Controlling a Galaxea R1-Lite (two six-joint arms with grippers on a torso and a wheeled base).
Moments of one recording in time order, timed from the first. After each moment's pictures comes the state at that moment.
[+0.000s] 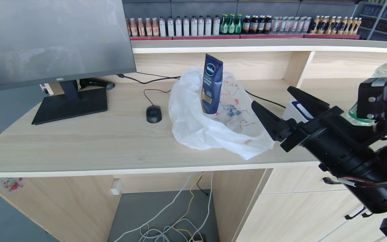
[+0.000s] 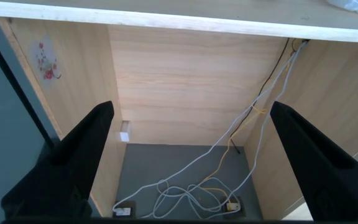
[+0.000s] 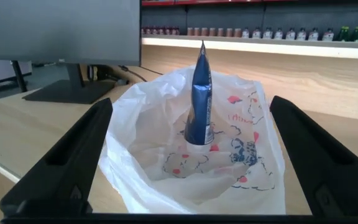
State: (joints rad) left arm 0.00 0.00 0.00 0.00 0.00 0.00; right arm 0.58 1.63 -0.47 -1.57 -0.01 -0.09
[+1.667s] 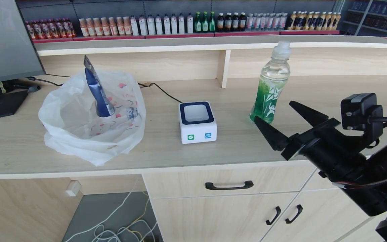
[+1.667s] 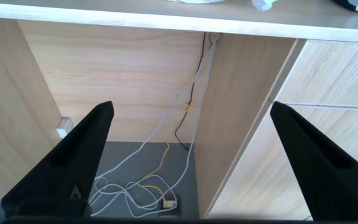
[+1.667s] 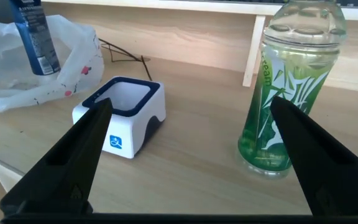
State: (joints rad) left arm 0.00 0.00 0.00 0.00 0.00 -0.01; right arm 0.52 1.67 -0.41 -1.57 -0.02 -0.13
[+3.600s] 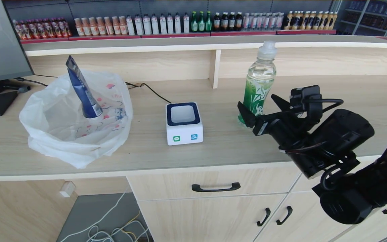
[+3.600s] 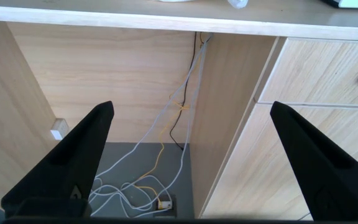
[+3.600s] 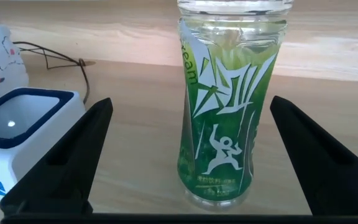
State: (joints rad) left arm 0.00 0.00 0.00 0.00 0.00 0.00; right arm 0.47 1.94 -0.72 -1.56 -0.13 -0.11
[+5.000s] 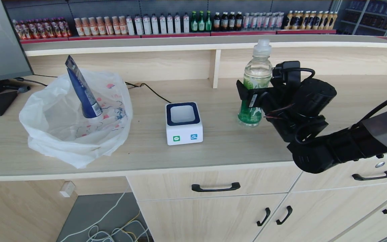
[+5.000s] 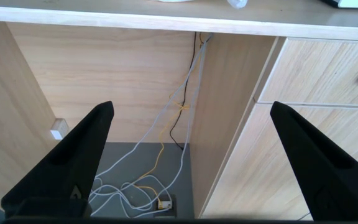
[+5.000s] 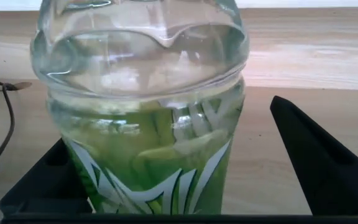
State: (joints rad) left arm 0.00 0.00 0.00 0.00 0.00 0.00; right arm 0.40 2.08 -1.17 -1.25 -0.22 -0.10
